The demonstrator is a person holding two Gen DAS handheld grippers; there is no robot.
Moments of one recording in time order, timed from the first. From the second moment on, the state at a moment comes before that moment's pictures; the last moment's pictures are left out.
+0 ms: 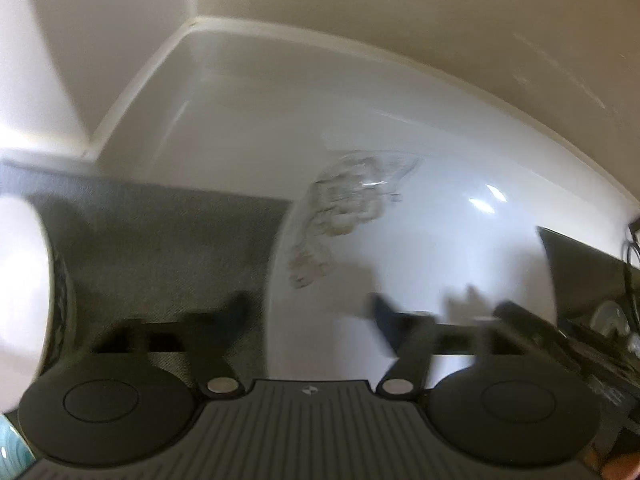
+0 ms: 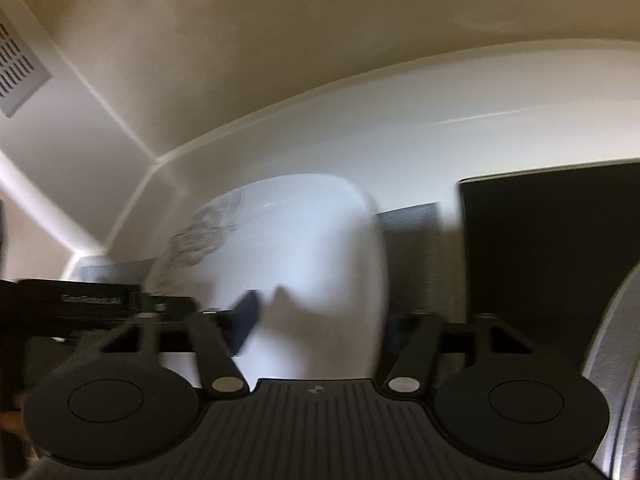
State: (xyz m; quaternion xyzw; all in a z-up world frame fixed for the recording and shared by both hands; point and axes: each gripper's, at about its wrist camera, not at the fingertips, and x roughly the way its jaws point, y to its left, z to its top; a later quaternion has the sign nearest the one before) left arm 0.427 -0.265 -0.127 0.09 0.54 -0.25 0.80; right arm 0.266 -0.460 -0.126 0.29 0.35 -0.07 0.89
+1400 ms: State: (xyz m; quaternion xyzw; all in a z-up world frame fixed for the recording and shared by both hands) left arm 0.293 -0.145 -0.082 0.10 0.54 -0.28 0.79; right arm 0.103 -0.362 -0.069 0.26 0.36 -0.10 0.89
